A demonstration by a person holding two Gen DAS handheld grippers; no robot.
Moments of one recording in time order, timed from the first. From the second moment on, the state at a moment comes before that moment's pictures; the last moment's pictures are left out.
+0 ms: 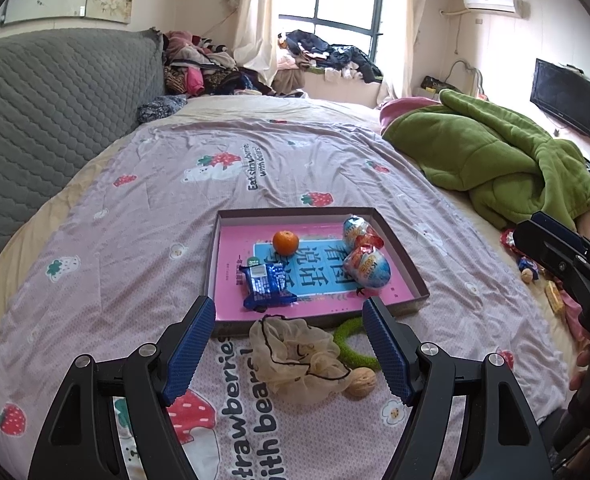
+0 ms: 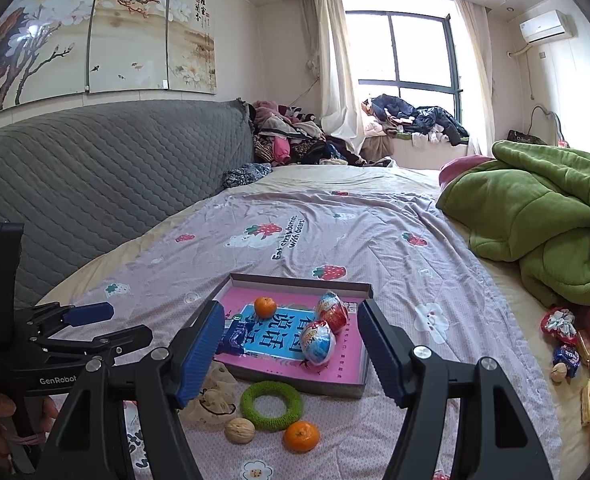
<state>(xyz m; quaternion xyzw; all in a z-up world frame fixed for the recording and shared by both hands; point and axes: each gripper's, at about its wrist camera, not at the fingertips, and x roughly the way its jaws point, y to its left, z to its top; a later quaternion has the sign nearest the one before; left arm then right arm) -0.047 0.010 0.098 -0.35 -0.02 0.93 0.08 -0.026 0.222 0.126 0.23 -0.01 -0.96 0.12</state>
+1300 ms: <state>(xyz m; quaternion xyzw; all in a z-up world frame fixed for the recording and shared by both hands) -0.039 0.003 0.057 -0.38 -0.02 0.92 0.08 -0.019 0.208 0.078 0.29 0.01 -0.95 0.12</state>
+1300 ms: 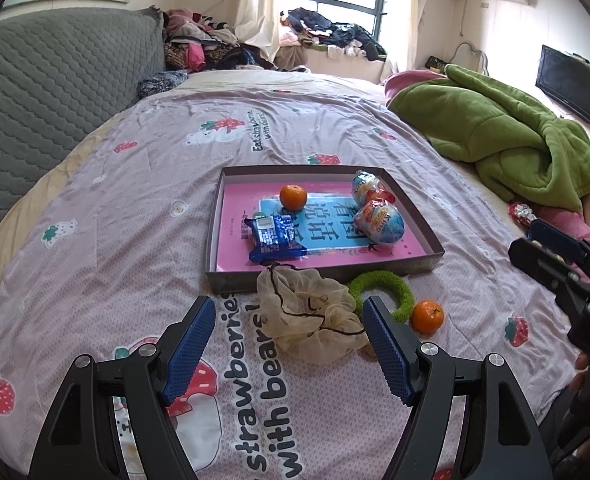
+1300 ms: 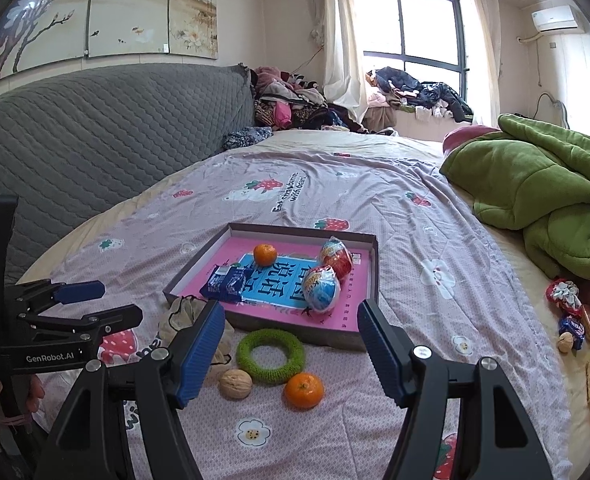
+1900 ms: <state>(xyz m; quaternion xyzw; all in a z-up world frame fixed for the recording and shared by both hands) -0.046 -0.005 0.035 -0.40 -0.02 0.91 0.08 -0.012 0.177 0.032 0.33 0.04 -0.93 0.12</state>
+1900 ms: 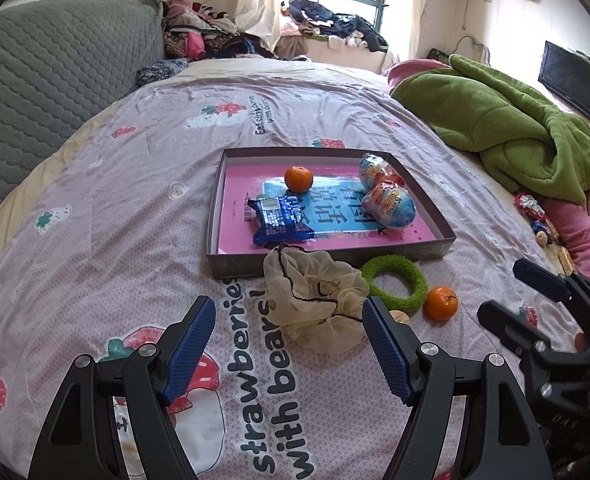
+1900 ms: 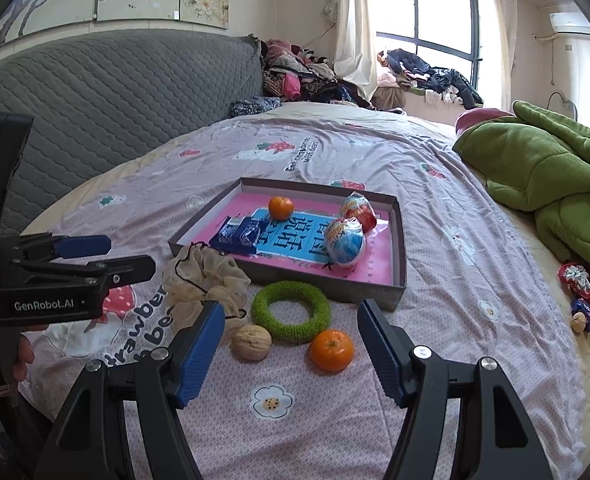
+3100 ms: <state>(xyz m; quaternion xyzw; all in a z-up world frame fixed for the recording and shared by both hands) -0.048 -0.013 -0.003 -0.44 -0.01 0.89 0.09 -0.003 0.146 -0.008 0.37 0.05 -0.92 0.10</state>
